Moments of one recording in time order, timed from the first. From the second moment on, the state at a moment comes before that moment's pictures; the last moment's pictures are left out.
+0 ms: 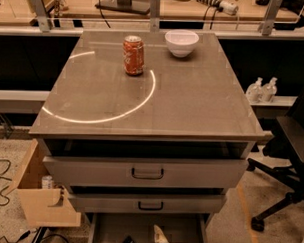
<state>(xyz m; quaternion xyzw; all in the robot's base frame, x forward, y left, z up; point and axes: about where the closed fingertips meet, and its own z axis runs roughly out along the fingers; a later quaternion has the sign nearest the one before) 0.380 0.007 0.264 -0.50 0.77 0.19 0.36</state>
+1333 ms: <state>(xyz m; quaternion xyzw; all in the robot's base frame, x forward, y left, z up) 0.400 0.041 0.209 -0.48 0.78 0.22 0.34</state>
